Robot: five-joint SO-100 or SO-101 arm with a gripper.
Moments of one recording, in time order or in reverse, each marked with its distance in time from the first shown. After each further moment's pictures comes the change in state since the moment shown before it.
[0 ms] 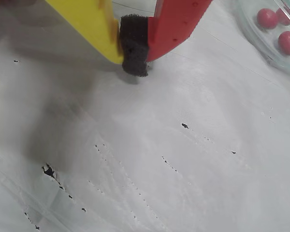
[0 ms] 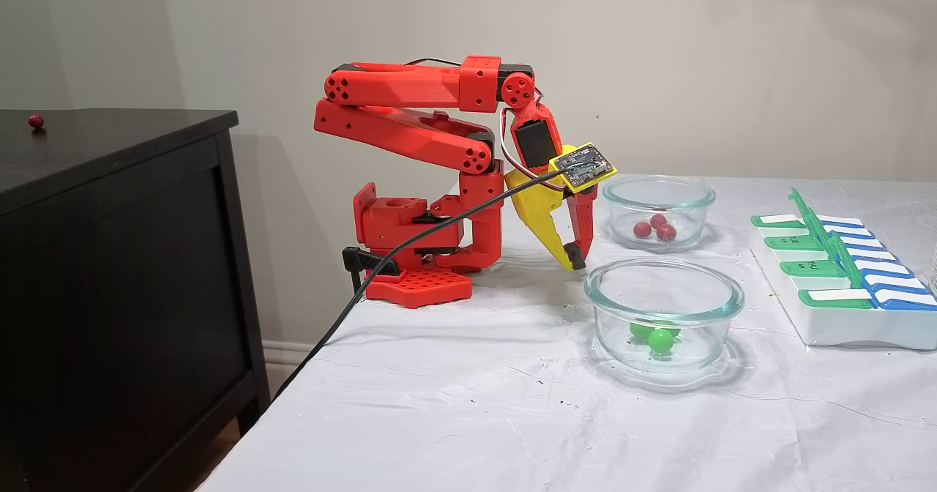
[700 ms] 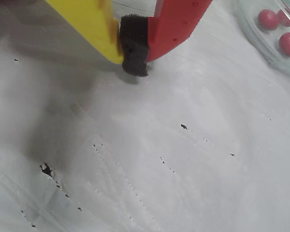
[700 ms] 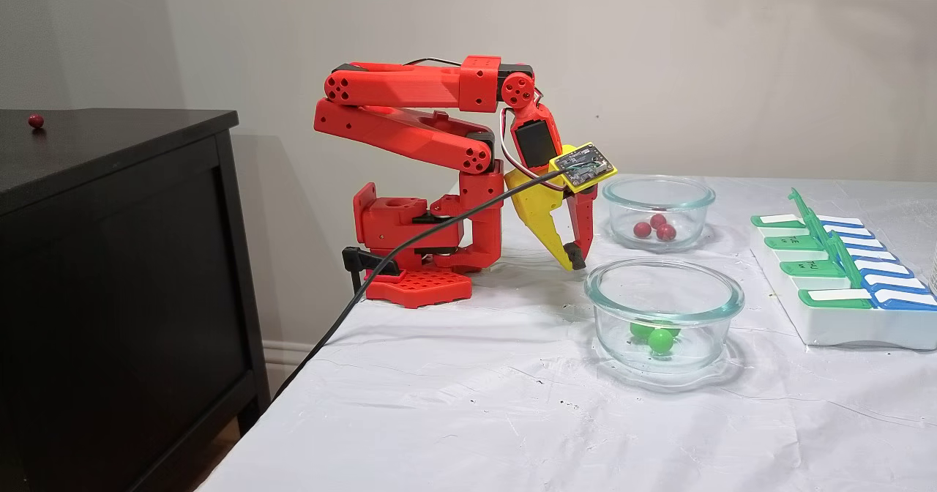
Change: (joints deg) arm -2.8 0.0 0.0 0.0 -1.8
